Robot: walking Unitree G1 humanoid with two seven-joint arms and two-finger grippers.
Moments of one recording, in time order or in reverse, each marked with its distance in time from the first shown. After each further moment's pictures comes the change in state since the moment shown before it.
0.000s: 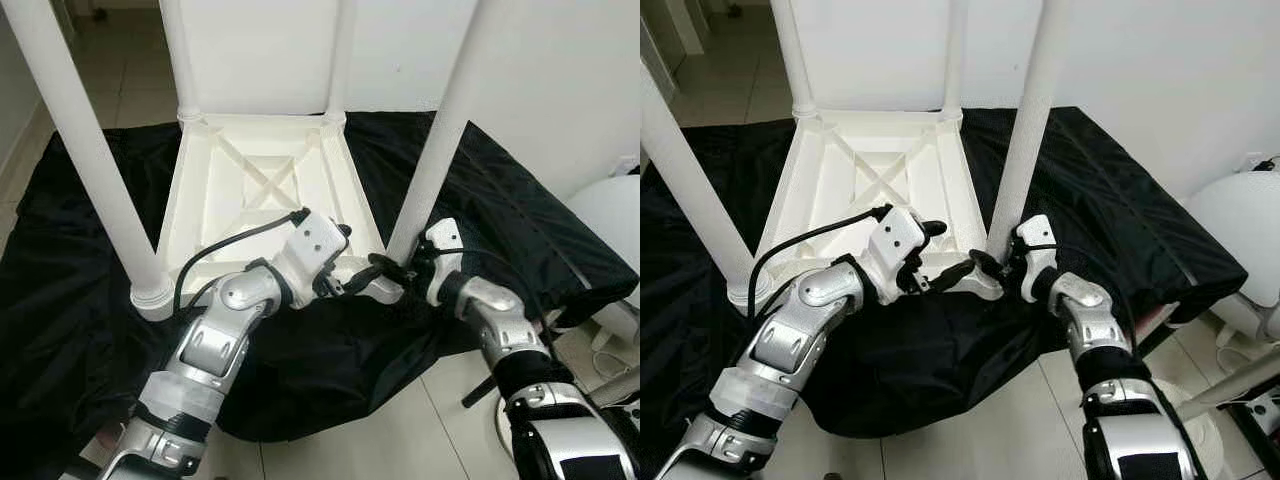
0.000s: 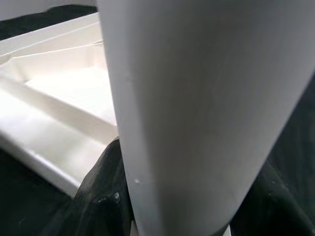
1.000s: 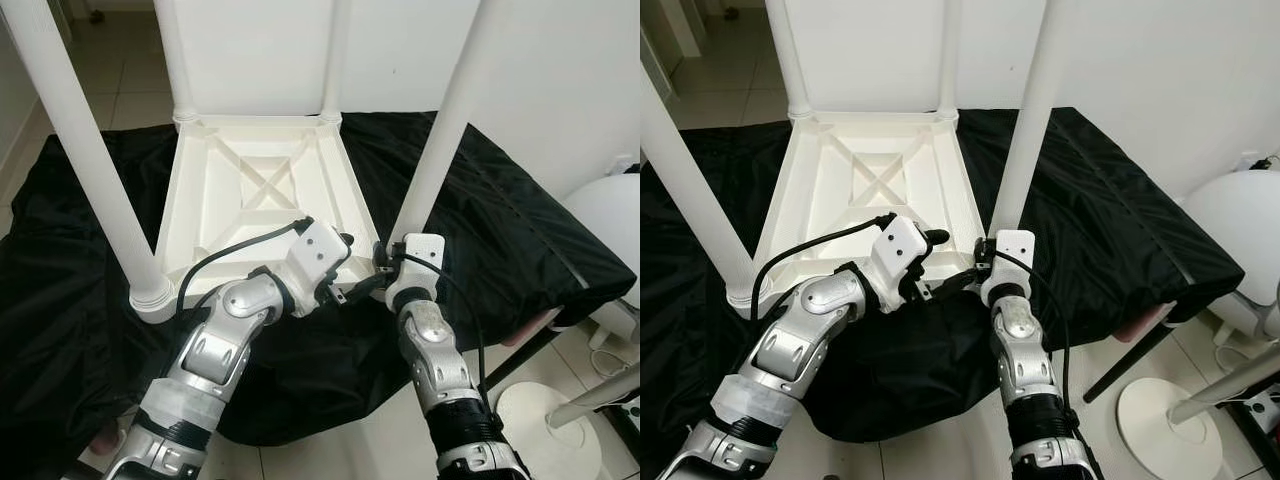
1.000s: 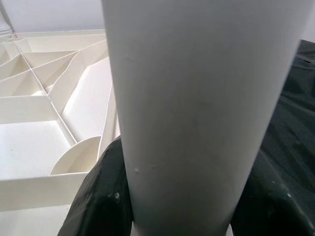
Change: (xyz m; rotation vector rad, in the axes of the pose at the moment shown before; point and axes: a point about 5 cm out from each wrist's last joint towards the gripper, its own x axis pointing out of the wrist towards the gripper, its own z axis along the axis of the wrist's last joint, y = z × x) left arm -0.001 -0.007 -0.005 -0.016 0.012 -0.015; right arm 0.004 0.053 0.004 0.144 -0.096 -0.606
